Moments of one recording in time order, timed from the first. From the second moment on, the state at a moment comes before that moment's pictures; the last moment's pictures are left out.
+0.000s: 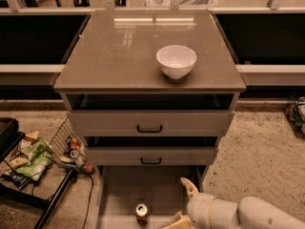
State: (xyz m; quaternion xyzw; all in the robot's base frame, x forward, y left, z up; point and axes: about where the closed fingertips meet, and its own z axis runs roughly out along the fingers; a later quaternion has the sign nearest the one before) arm 0.377 -0.060 0.540 -0.39 0.75 0.32 0.42
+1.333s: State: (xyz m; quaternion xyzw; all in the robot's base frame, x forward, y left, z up) arm 0.431 0.008 0.361 -0.41 0.71 0.38 0.43
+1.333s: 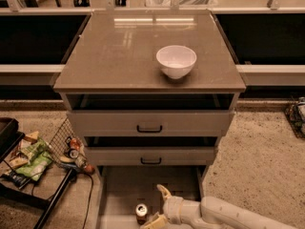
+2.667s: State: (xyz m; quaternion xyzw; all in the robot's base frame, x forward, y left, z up) arm 0.482 0.025 0.202 -0.52 0.62 0.41 0.42
